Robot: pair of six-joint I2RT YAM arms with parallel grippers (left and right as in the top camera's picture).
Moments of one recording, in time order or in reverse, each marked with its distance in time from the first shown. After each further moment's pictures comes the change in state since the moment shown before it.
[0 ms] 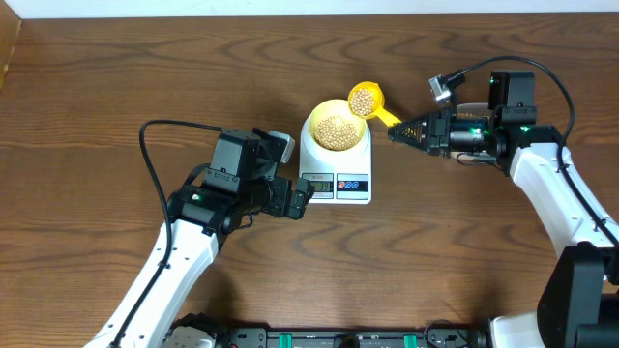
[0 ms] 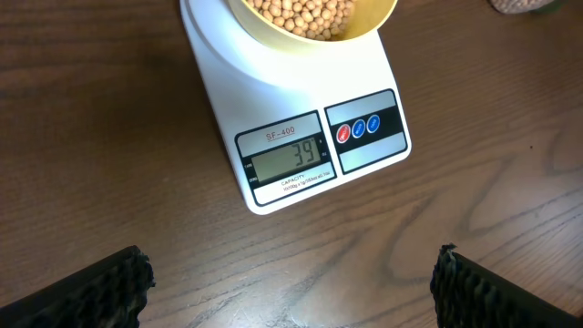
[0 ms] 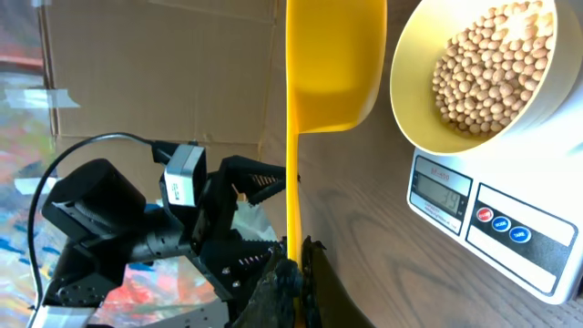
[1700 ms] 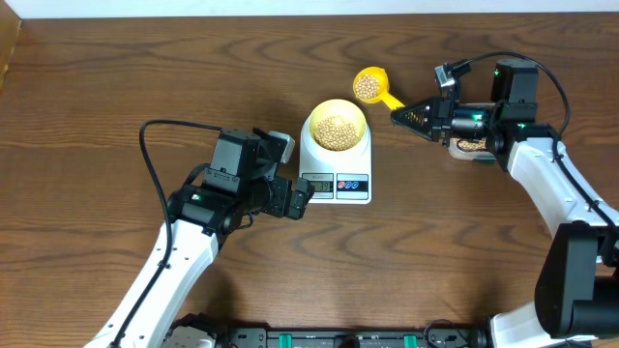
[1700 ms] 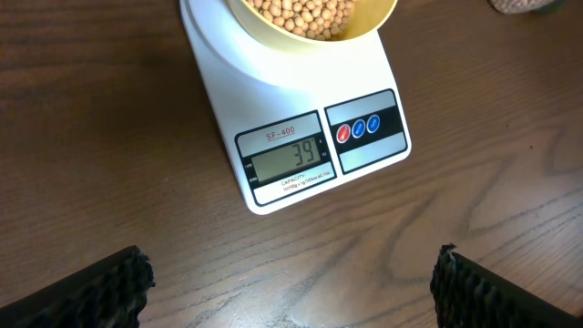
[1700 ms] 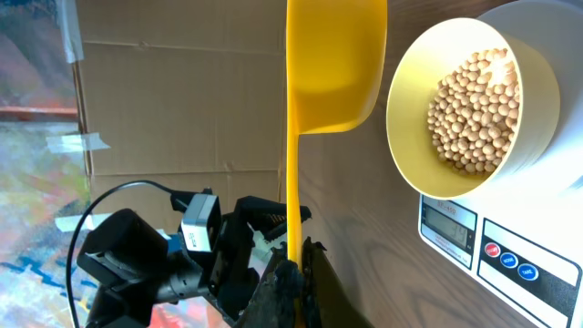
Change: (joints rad) left arm 0.000 0.000 0.000 0.000 0.000 0.000; right arm -0.022 0.072 -0.003 0.260 -0.020 0.257
